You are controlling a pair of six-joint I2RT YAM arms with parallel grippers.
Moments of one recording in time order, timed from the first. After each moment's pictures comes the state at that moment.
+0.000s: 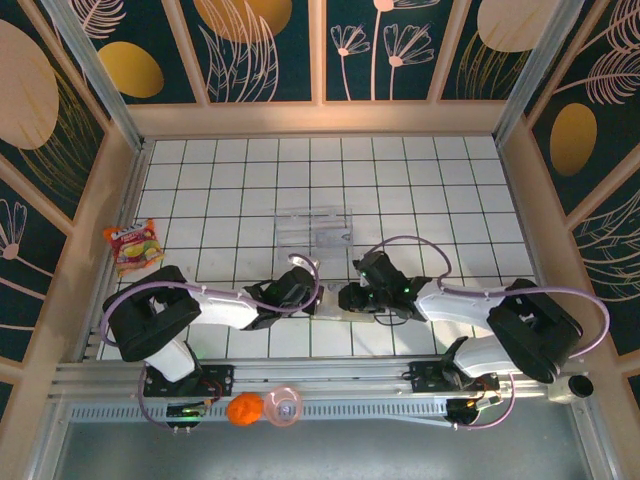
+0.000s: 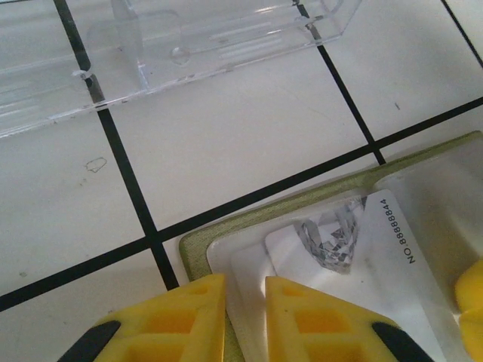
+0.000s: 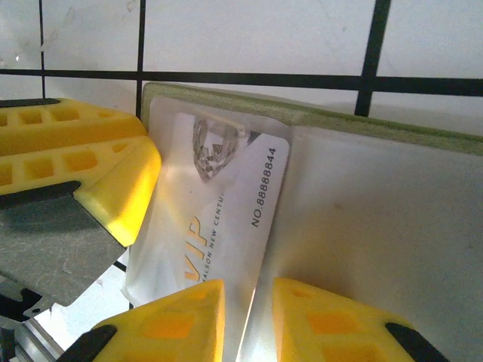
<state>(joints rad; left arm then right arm) -1.01 1.61 0.53 0.30 -0.16 -0.64 0.84 1.35 0.46 -0.02 -0.25 0.82</state>
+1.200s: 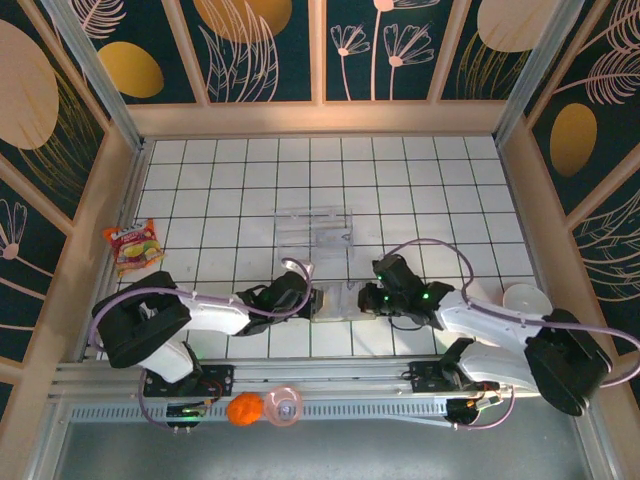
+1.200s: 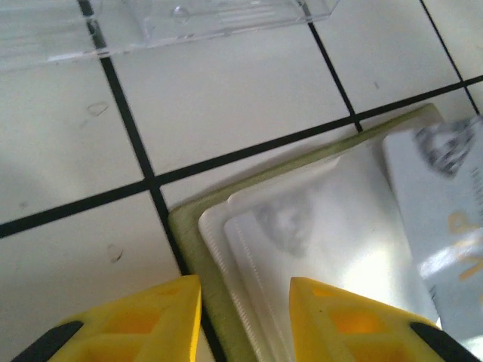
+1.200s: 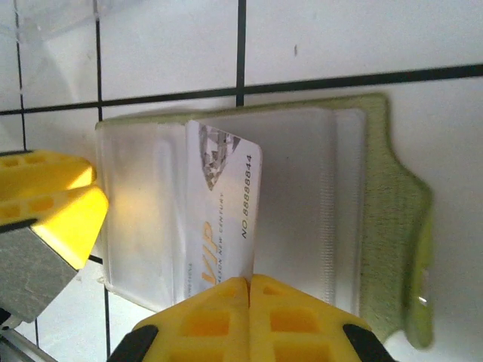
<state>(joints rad) -1.02 1.52 0.46 0.30 -0.12 -0.71 0.81 1.06 0.43 -0.28 -0.12 0.85</state>
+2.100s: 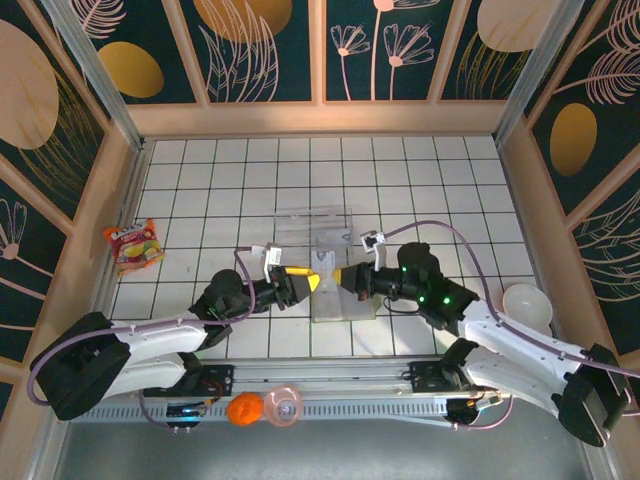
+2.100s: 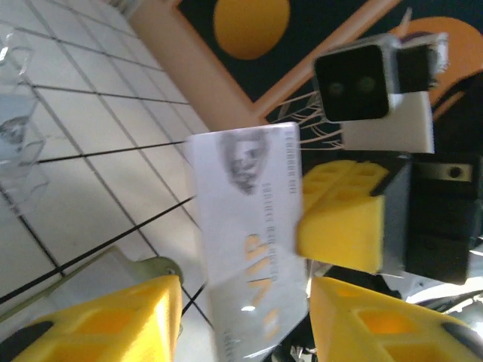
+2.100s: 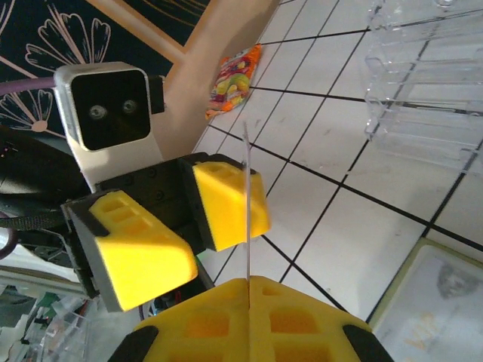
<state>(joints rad) -0.82 1.15 0.20 0.95 0.40 -0.85 0.81 0.89 0.47 0.11 -0.44 0.71</state>
